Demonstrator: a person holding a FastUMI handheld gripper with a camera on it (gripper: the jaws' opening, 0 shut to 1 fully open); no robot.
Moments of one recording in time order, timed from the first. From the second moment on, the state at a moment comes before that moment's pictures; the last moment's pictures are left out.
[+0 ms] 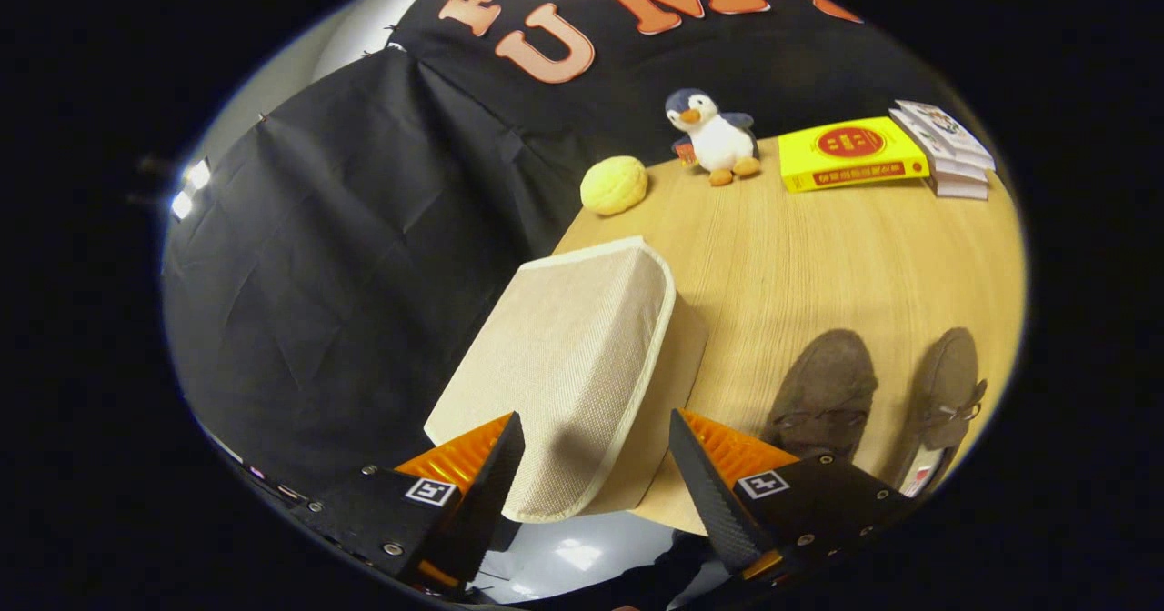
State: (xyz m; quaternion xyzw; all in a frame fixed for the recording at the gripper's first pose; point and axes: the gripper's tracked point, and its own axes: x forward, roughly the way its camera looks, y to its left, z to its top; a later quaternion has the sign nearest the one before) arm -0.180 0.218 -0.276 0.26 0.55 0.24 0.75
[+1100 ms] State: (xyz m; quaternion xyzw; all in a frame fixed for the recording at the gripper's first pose) arm -0.168 0.264 -0.234 0.43 0.59 0.29 0.62
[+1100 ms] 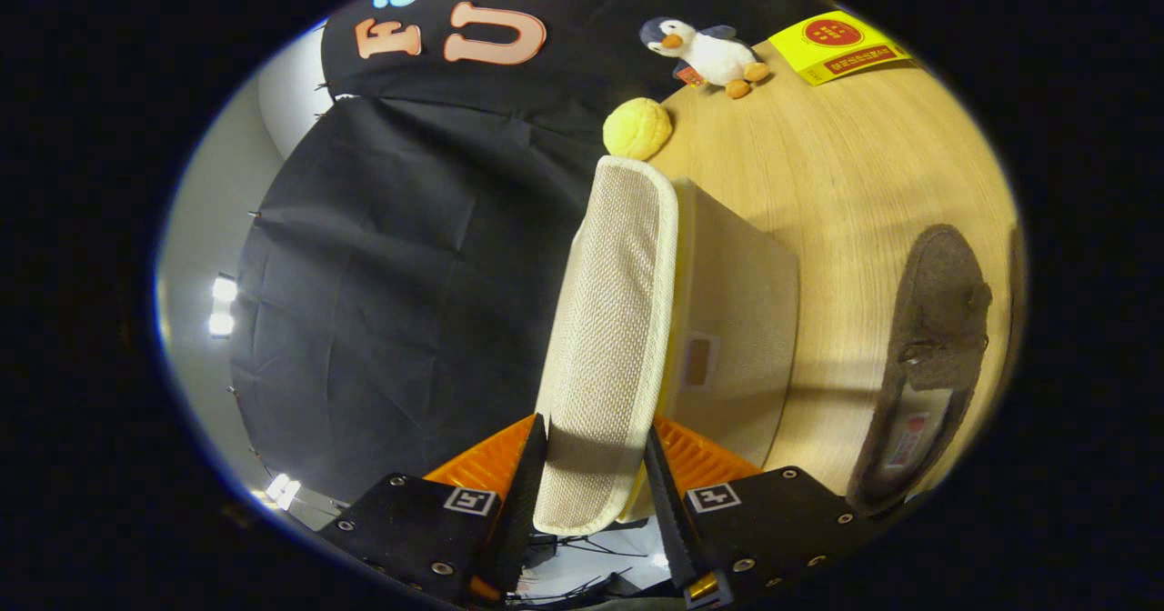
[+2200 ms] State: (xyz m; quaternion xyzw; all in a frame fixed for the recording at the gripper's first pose) arm -0.106 0.455 -0.101 0.39 0.51 0.36 0.68
